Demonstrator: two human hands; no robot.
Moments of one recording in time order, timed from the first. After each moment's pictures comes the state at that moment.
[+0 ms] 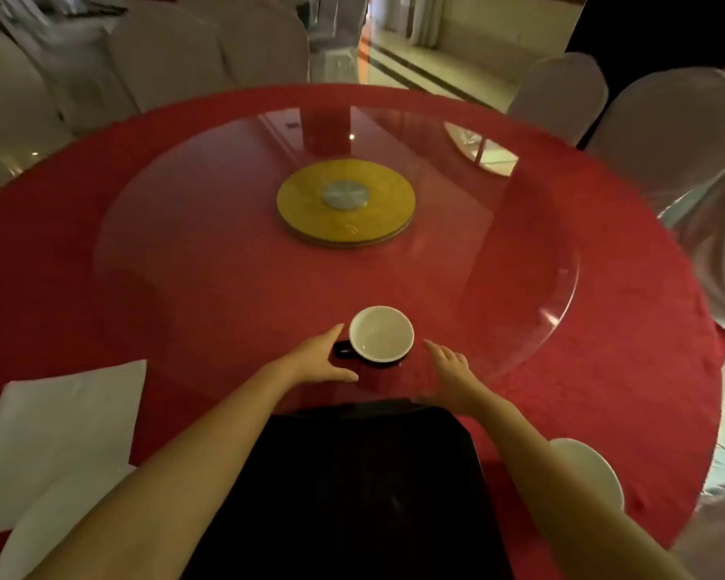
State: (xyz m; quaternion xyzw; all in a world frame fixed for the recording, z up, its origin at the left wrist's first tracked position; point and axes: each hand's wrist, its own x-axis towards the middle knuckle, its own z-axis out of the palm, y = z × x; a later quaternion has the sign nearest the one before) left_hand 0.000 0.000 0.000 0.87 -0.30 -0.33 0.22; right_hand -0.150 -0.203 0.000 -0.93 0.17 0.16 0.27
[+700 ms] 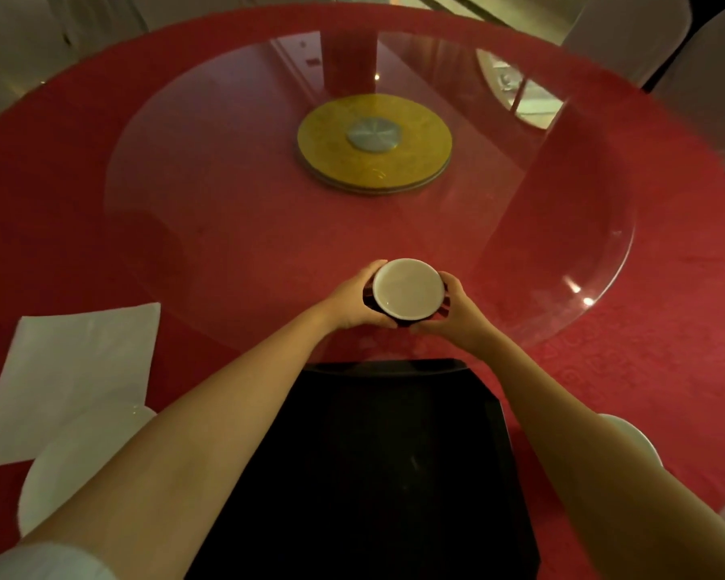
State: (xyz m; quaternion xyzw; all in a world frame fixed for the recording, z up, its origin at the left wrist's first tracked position) left_hand 0.012 -0.021 -0.025 0.80 -0.29 -0.30 0.42; right_hand -0.103 -0.192 -0.019 -0.82 0.17 0.04 0.54
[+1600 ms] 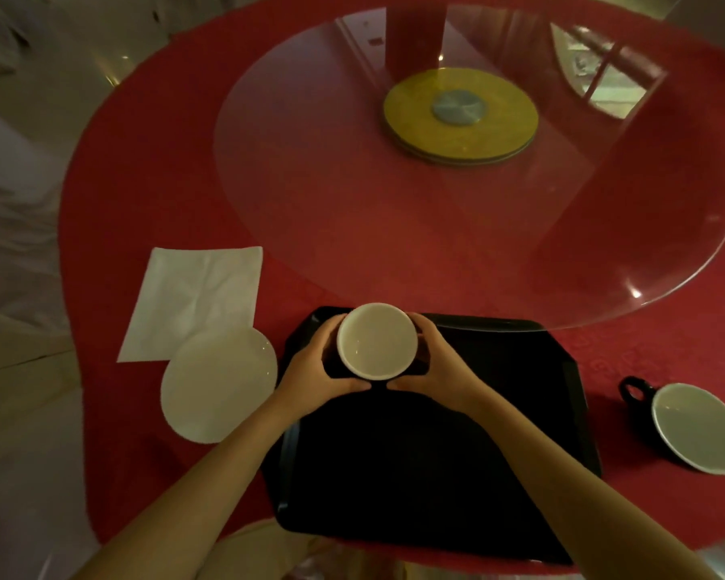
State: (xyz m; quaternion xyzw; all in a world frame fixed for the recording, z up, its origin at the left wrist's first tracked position) left_hand -0.127 0.195 -0.026 0.82 -0.16 -0.20 0.50; right_hand -0.176 -0.017 -0.018 -0.82 0.05 0.13 0.56
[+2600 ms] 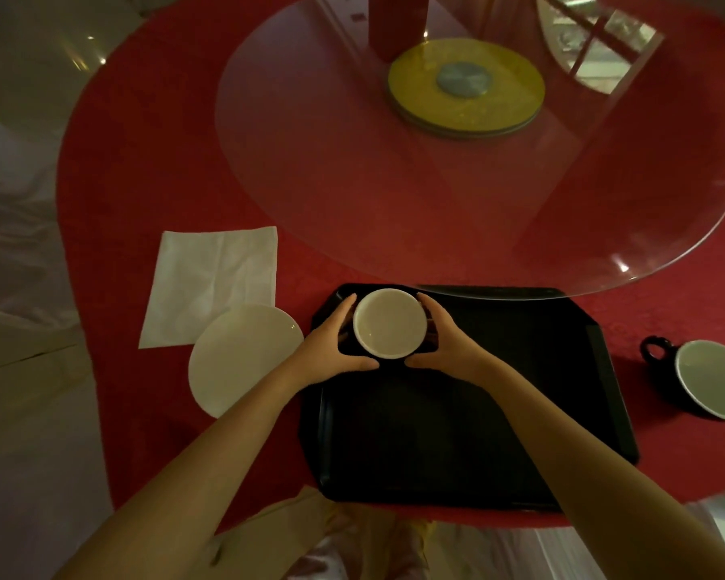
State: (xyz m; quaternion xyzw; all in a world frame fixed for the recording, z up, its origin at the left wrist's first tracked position) left_hand -0.106 0.228 -0.037 0.80 -0.18 -0.35 0.46; right_hand -0.171 0.011 -0.040 -0.83 0.10 0.20 0.51
